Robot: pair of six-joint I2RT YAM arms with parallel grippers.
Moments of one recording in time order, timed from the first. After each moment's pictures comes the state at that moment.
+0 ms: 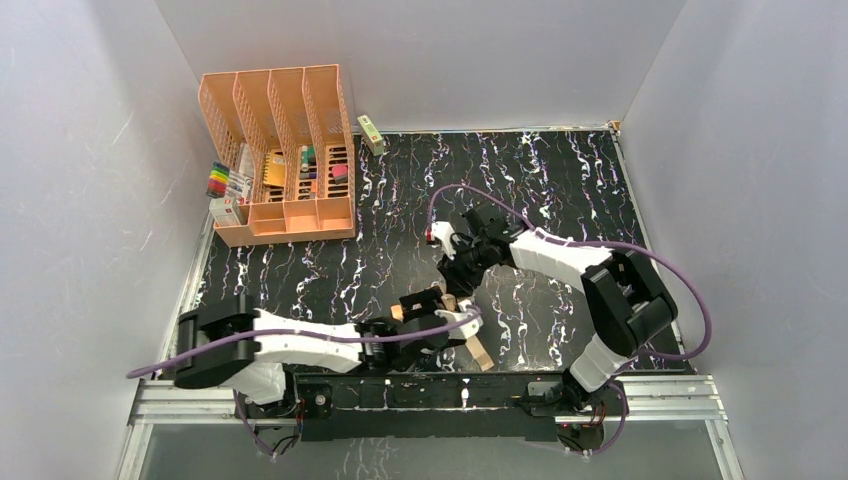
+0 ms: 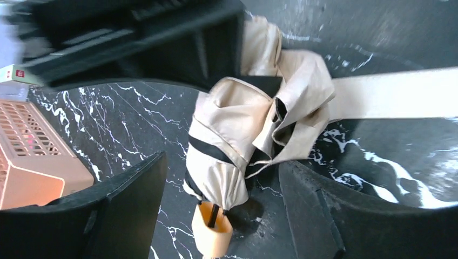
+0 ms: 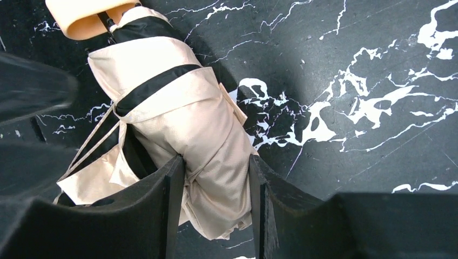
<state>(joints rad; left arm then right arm) -1.39 1.50 0.66 0.16 -0.68 0.29 0.64 1.65 0.99 -0.45 -0.56 -0.44</state>
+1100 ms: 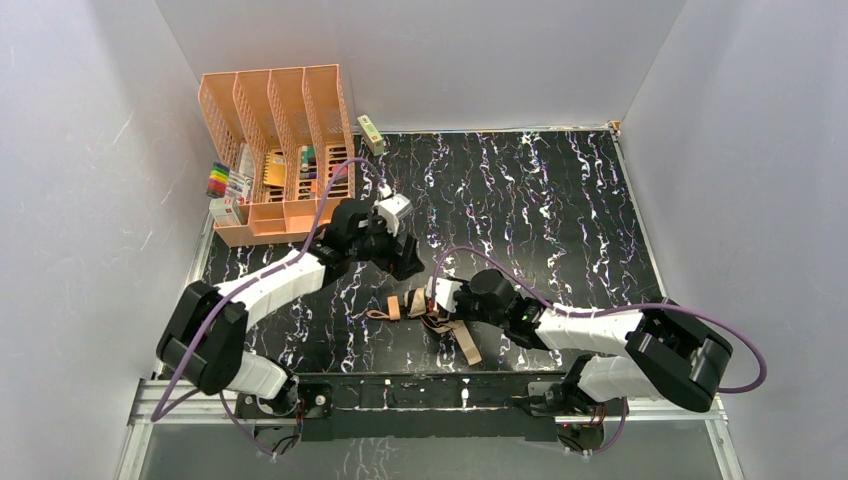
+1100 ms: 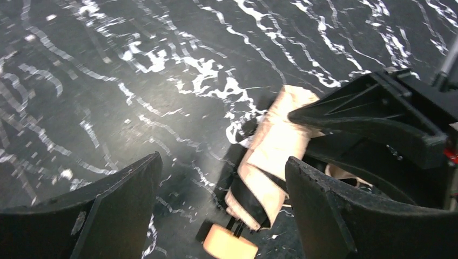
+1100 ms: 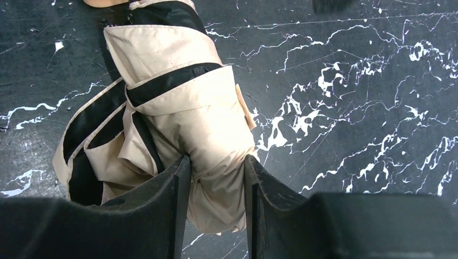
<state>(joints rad) -0.57 1.40 0.78 0.02 0.40 -0.08 0.97 1.28 0.40 0.30 -0.01 -0.57</state>
